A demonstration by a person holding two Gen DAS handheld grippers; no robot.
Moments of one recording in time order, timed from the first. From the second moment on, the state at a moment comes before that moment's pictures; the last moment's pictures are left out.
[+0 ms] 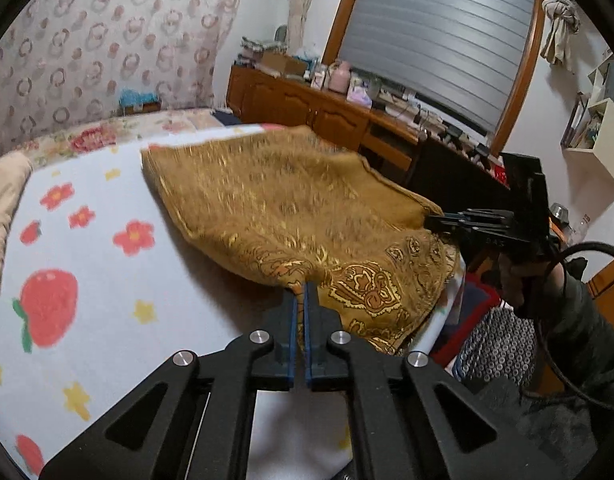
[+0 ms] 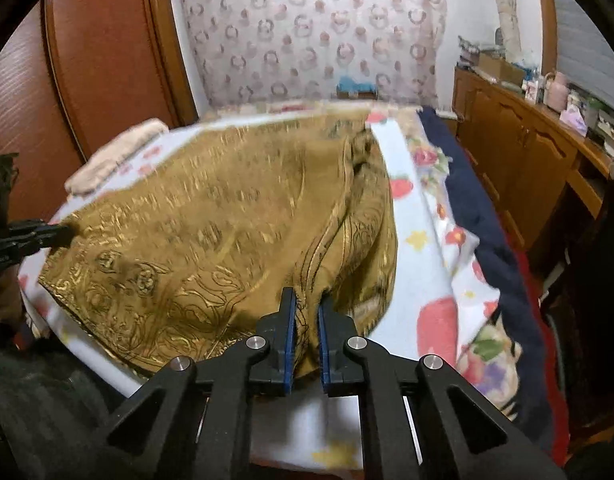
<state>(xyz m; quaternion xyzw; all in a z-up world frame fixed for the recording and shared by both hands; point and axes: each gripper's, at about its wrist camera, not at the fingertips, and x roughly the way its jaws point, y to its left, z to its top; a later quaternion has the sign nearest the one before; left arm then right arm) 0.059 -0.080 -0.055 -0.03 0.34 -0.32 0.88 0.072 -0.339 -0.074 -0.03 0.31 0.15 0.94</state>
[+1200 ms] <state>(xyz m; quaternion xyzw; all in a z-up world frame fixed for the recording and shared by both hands) 0.061 -0.096 -0.036 -0.01 0.33 -0.31 0.89 0.086 -0.351 -0.074 0.02 0.31 0.15 0.94</state>
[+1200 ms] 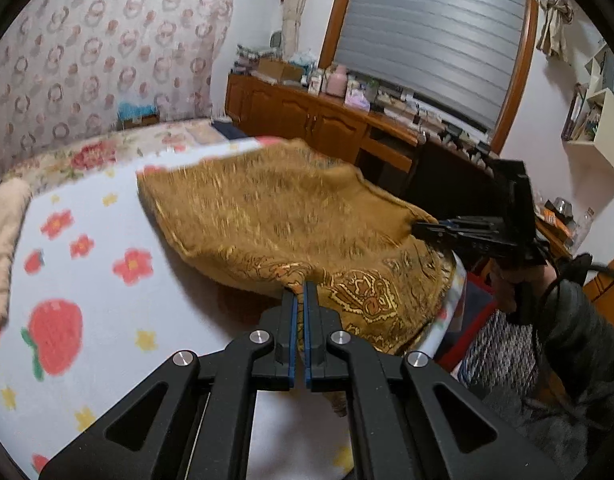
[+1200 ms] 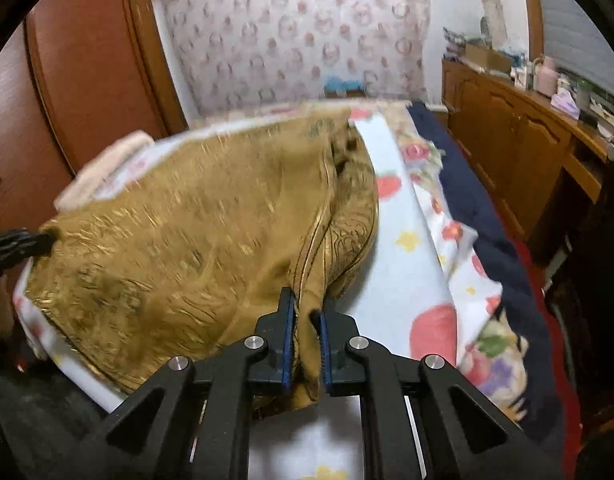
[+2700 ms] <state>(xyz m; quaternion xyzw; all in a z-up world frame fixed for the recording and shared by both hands) 0.243 -0.065 -0.031 0.00 0.34 -0.22 0.91 0.187 -0.321 0.009 -0.01 0.25 0.14 0.96</state>
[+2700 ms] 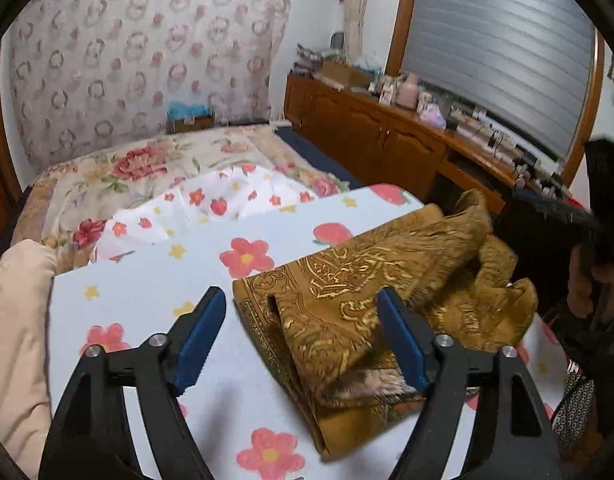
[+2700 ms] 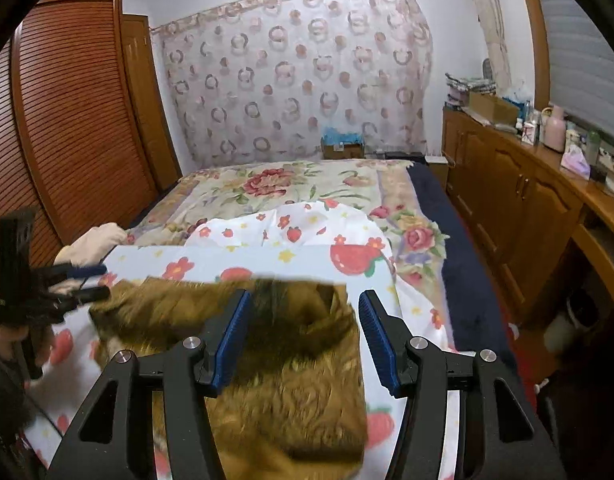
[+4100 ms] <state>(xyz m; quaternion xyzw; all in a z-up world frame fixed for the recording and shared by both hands) 0.183 -0.053 -0.055 0.00 0.35 -0.23 0.91 0.142 -0.265 -0.066 -0.14 0.38 0.24 0.88</state>
